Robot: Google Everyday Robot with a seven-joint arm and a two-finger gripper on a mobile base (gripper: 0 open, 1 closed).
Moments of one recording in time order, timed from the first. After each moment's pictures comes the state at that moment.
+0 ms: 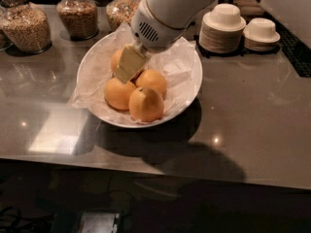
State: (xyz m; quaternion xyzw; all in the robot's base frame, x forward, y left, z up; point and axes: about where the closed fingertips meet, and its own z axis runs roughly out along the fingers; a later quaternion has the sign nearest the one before) arm 0.521 0.047 0.960 -0.50 0.82 0.13 0.24
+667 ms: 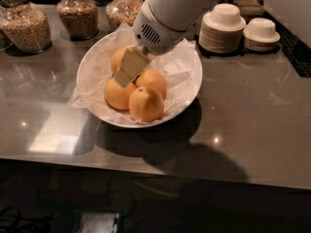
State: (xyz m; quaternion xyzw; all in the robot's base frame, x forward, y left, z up) arm 0.520 0.043 0.957 -0.49 0.83 0.13 0.24
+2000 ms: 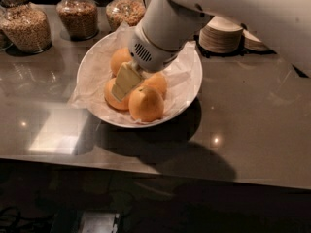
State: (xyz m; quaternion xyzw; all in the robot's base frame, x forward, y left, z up) arm 0.509 0.050 0.924 -0.45 0.86 0.13 0.21
